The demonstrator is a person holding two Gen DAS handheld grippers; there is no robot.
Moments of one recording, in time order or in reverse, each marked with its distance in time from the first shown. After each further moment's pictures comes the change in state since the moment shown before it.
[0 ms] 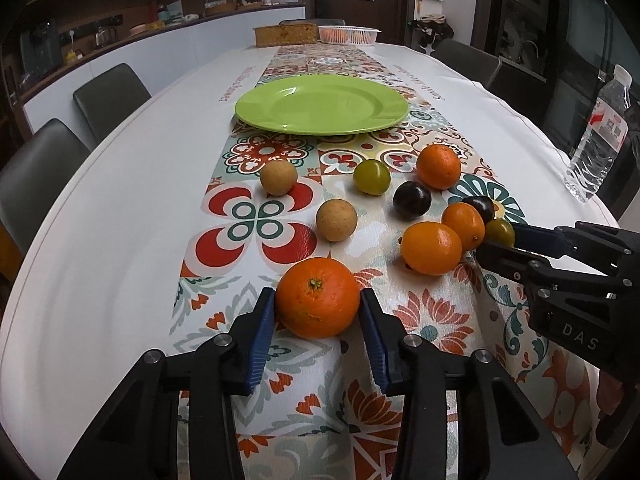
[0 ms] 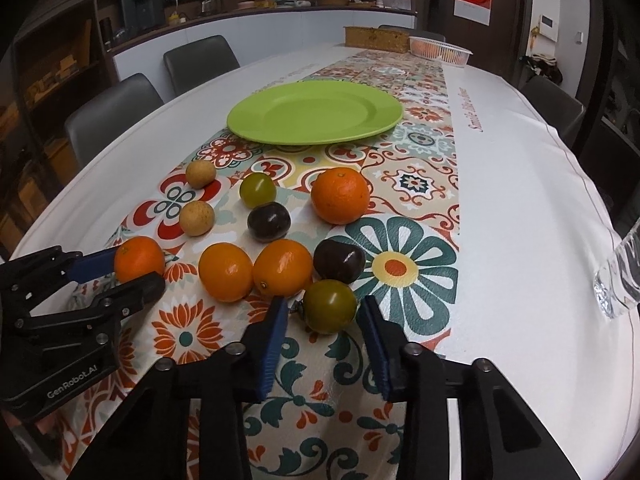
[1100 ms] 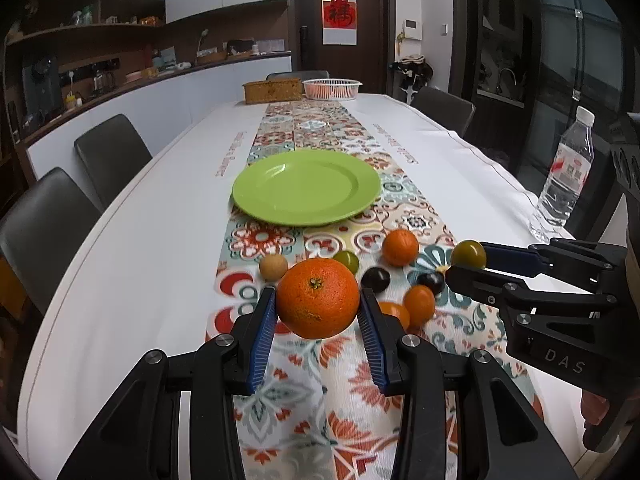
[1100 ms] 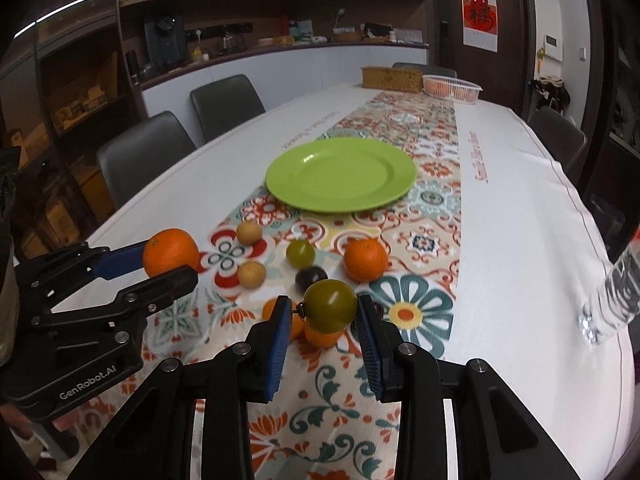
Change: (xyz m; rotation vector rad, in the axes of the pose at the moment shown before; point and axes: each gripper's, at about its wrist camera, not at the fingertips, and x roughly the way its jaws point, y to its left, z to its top) left arm -0.063 -0.007 0.039 0.046 -0.175 -0.026; right arm -0.057 0.008 0.025 -0.005 -0.138 0.077
